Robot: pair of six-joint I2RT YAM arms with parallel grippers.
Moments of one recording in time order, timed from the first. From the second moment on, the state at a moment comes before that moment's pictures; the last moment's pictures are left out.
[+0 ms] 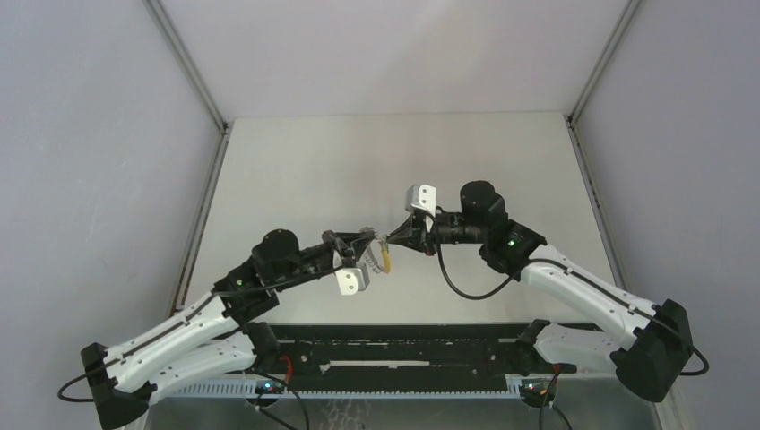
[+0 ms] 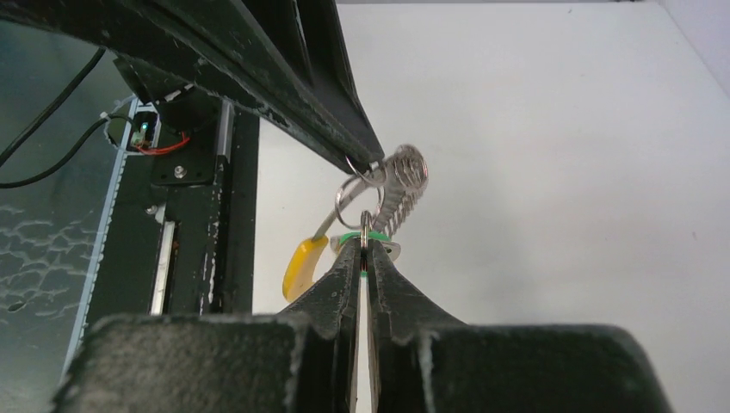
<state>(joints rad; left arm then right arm) -0.94 0.73 0.70 -0.11 0.21 0.85 0.75 1.10 0.87 -0.05 -0.69 -0.22</state>
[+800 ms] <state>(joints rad) -0.94 0.75 0.64 -0.02 0.19 0.73 0.78 1.14 0.93 -0.10 -0.67 -0.28</state>
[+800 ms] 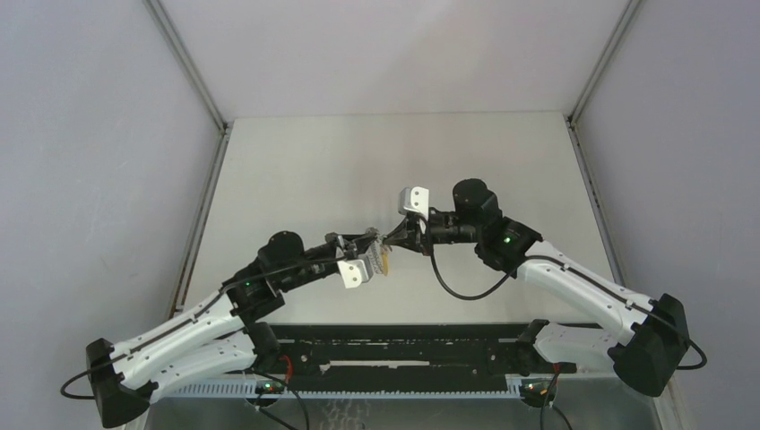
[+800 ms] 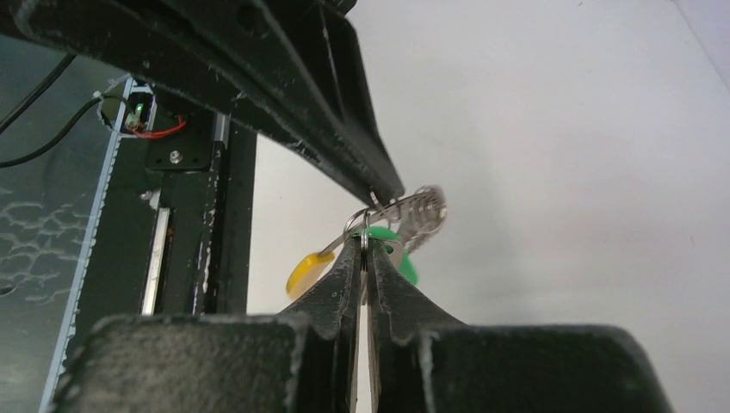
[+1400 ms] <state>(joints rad) -0.94 0.75 0.64 0.03 0.23 0.71 0.79 1.14 0.93 -0.14 -0.65 -0.29</state>
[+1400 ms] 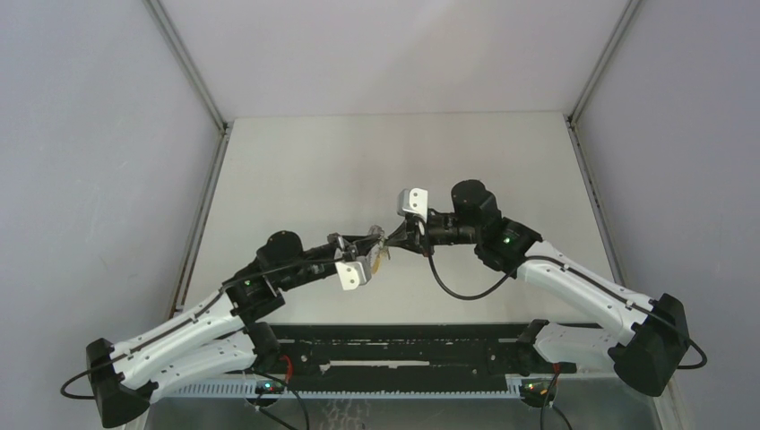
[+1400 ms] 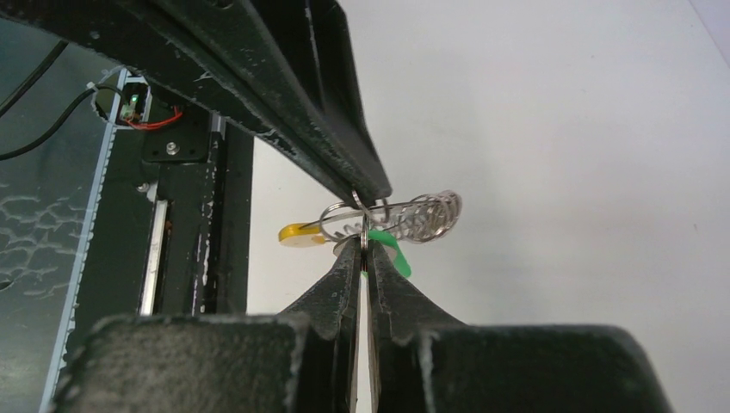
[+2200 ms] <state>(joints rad) -0.94 0.81 0.68 -0.04 0.27 0.71 0.77 1.13 0.93 -0.17 -0.63 -0.24</state>
